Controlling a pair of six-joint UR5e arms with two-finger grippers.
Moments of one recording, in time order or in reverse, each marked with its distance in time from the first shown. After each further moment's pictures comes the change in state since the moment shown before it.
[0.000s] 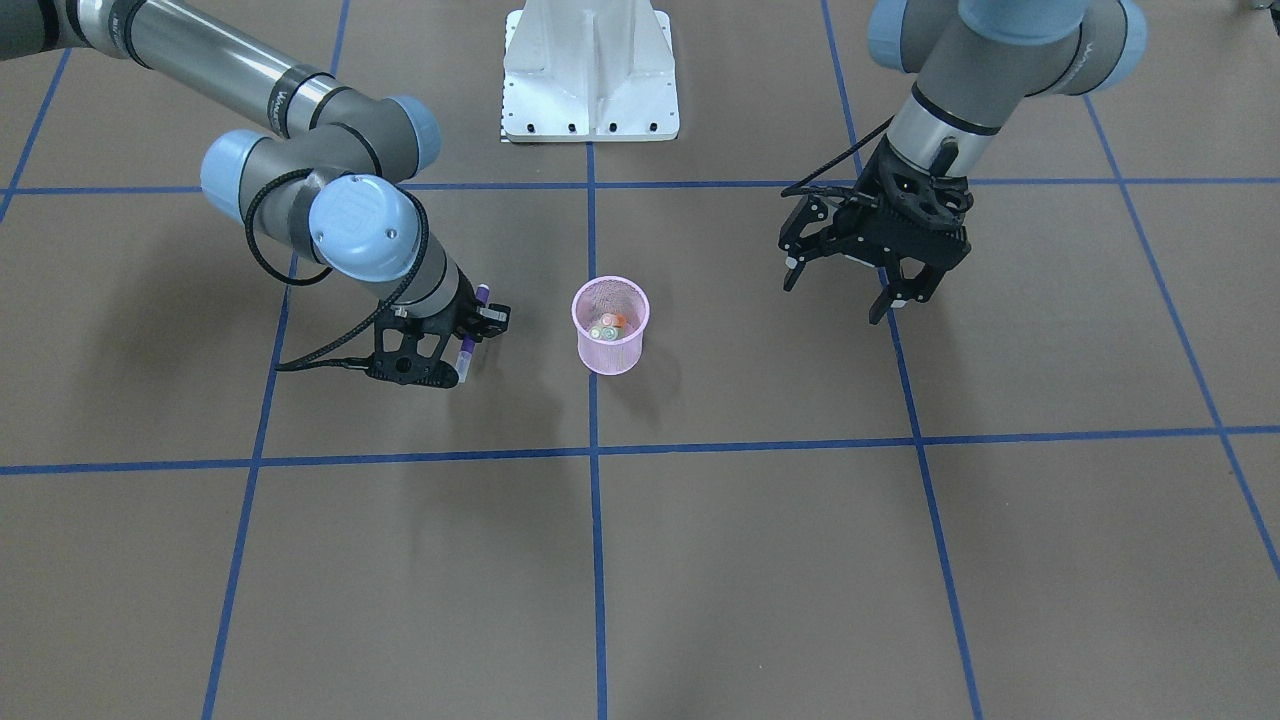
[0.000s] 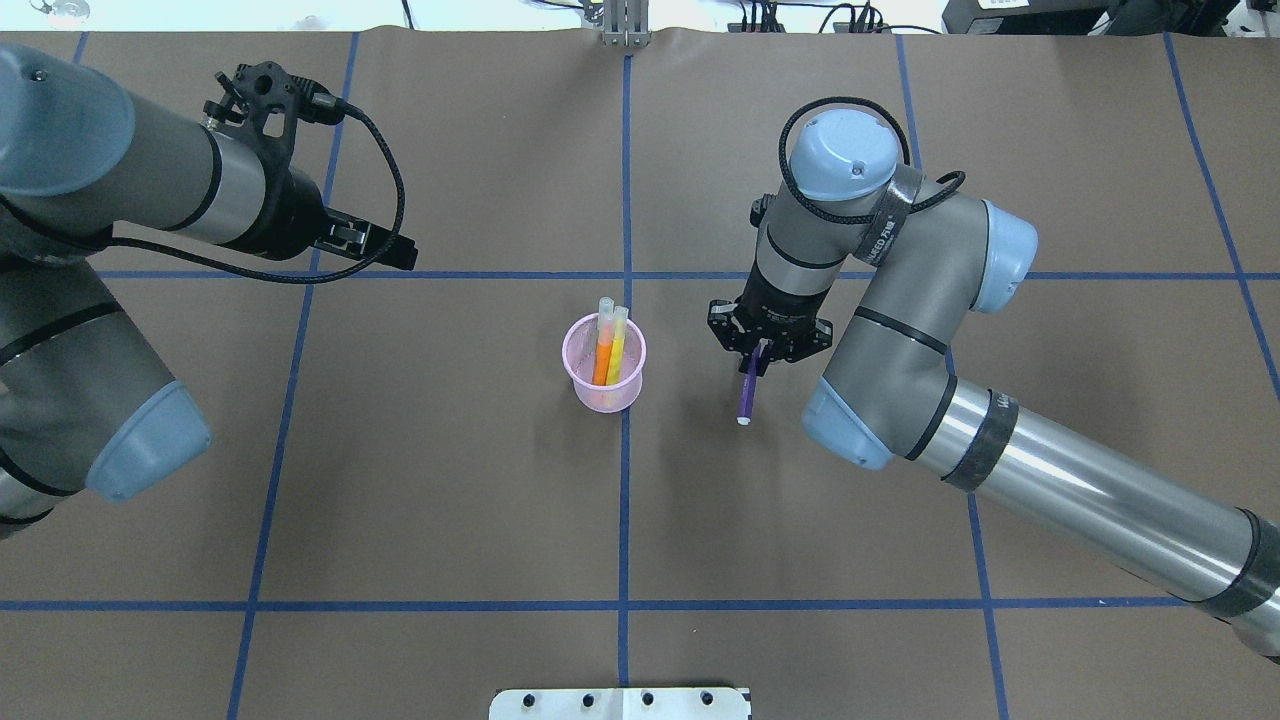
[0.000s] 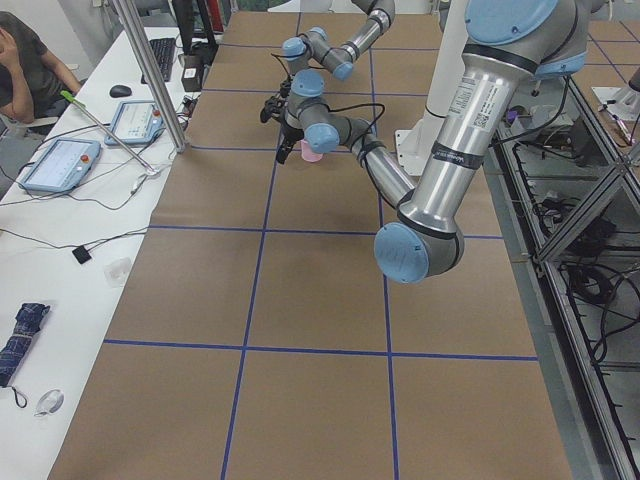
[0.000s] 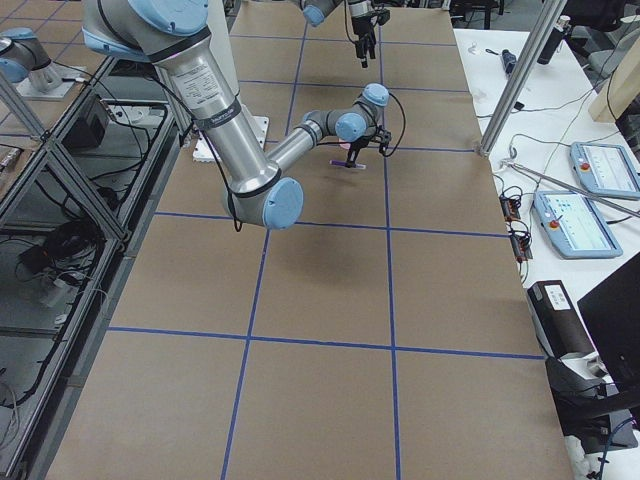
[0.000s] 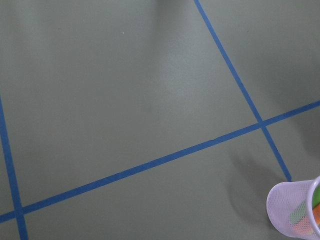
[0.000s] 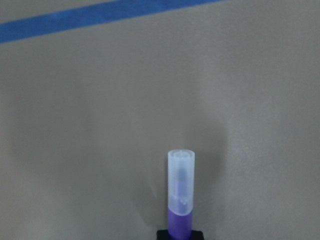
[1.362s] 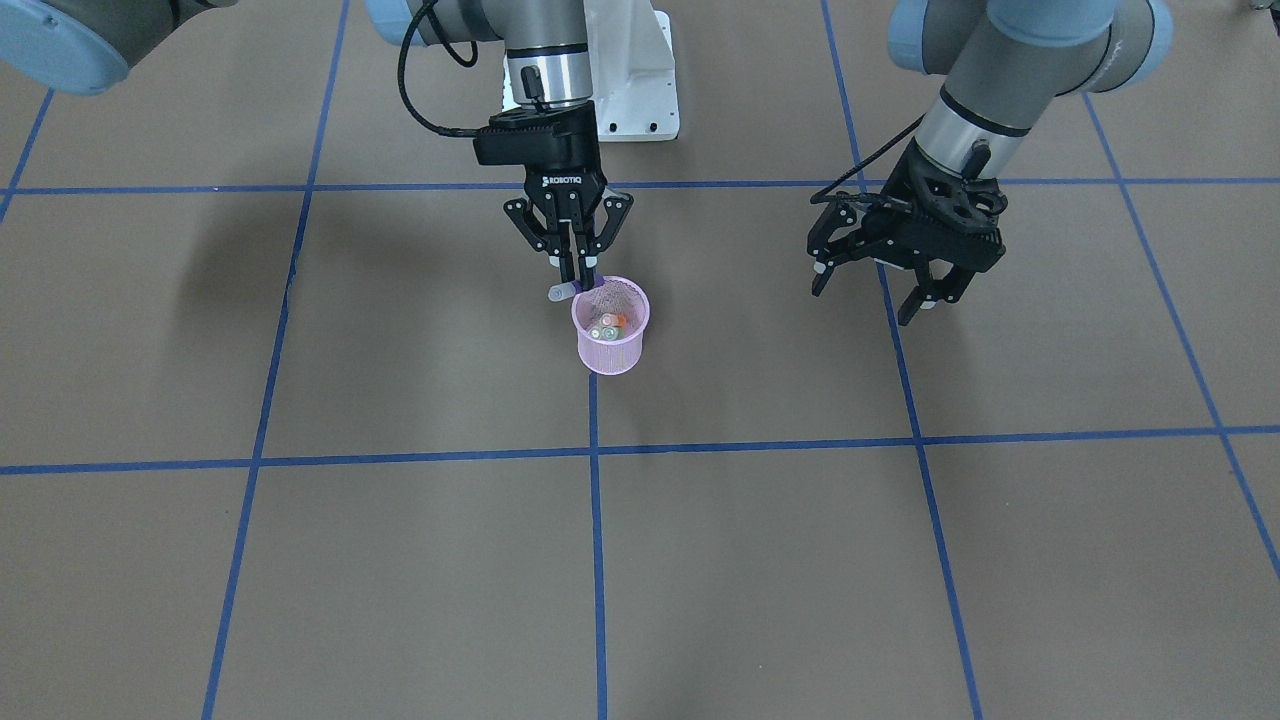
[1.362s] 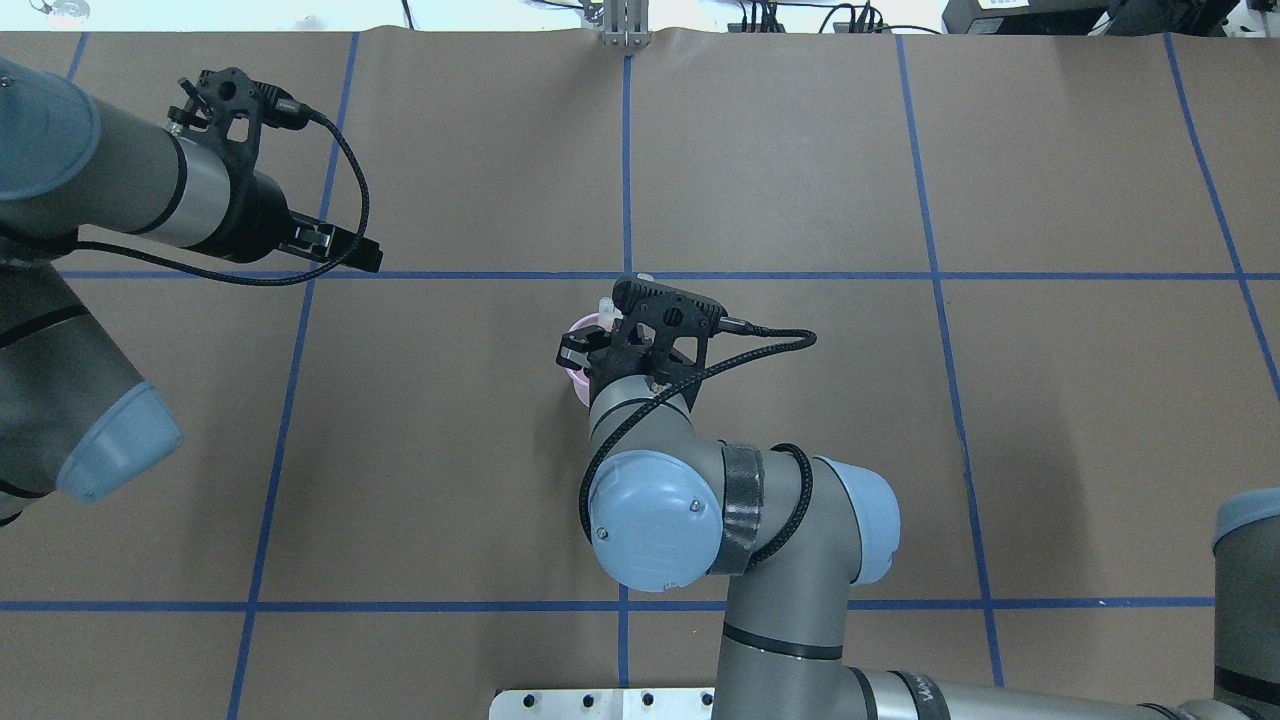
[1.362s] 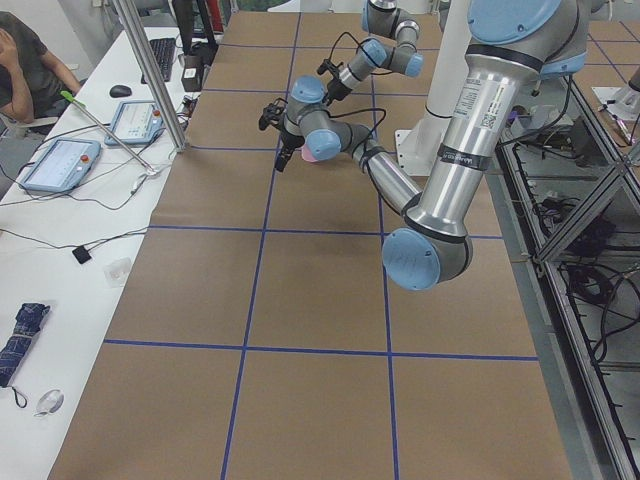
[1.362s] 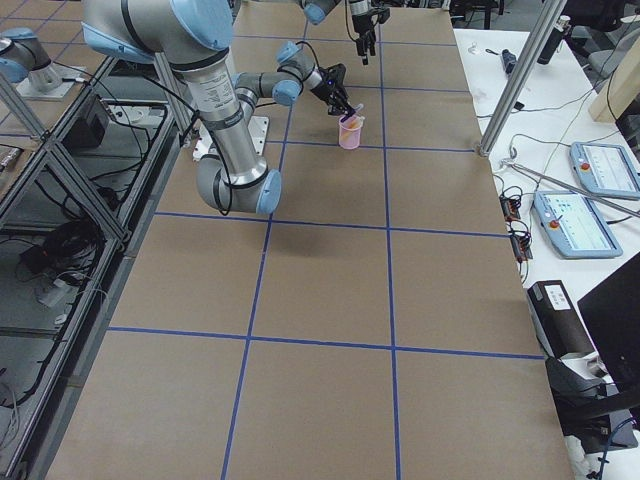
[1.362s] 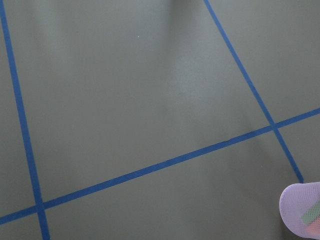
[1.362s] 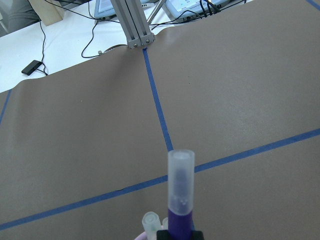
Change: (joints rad) left arm -0.022 0.053 0.001 0.000 -0.001 0.022; right arm -0.414 0.059 0.200 0.033 -1.171 0.346
